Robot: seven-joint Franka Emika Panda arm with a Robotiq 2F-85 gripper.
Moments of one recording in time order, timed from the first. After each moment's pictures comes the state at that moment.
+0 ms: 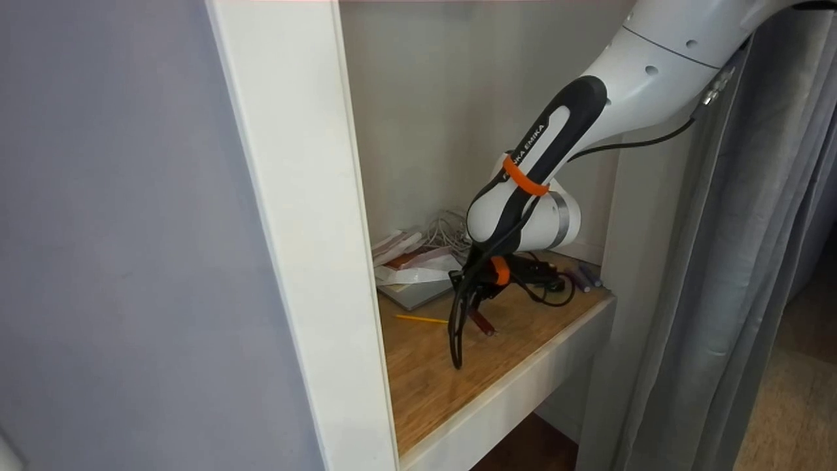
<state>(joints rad) 0.13 0.48 0.16 -2.15 0.16 2.90 0.23</state>
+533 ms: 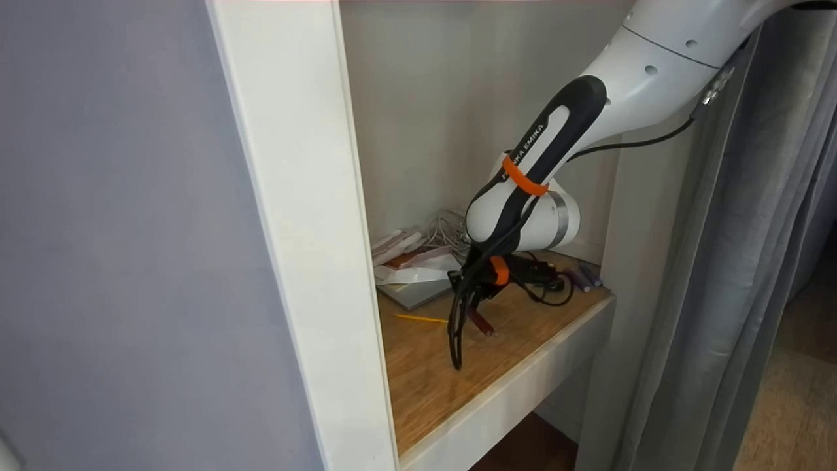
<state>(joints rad) 0.14 0.49 0.16 -2.14 0.16 2.90 0.23</state>
